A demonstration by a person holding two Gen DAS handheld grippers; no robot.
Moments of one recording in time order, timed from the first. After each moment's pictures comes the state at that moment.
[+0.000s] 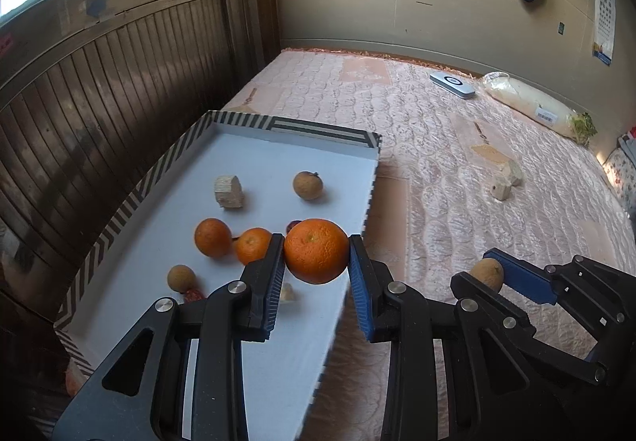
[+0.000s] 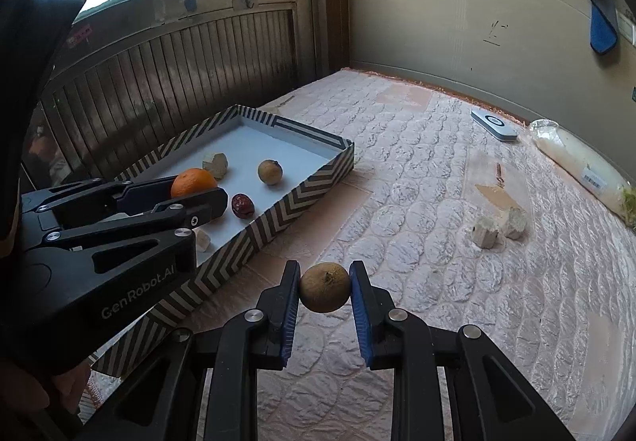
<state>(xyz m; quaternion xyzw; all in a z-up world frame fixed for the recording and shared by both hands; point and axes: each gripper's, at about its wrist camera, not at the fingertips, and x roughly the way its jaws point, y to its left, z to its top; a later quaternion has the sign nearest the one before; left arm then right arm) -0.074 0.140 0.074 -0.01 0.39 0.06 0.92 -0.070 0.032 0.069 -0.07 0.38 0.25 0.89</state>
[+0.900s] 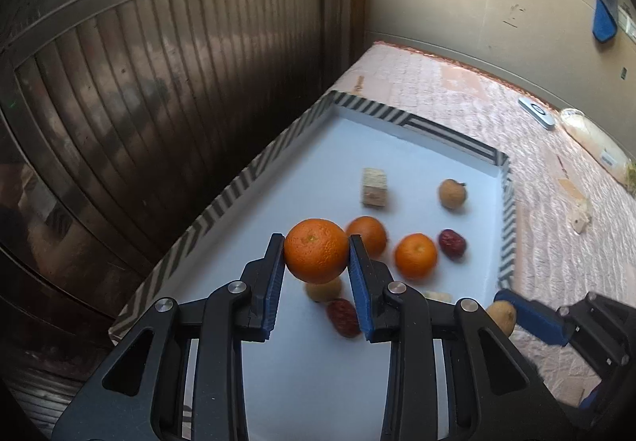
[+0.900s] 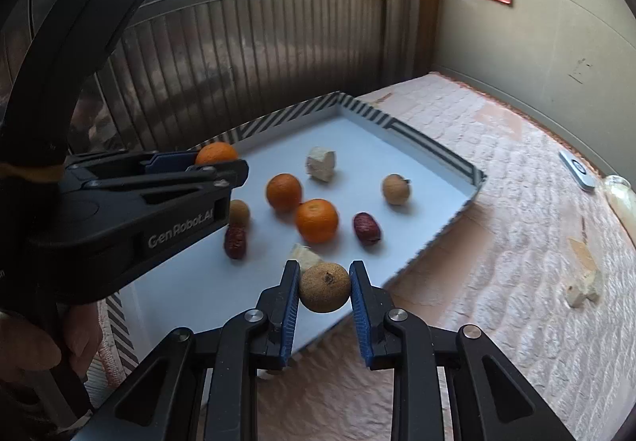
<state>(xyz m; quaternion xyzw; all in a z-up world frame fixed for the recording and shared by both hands) -0.084 0.245 0.062 -0.06 0.40 0.16 0.90 -0.076 0.134 0.061 -0.13 0.39 0.34 0.85</state>
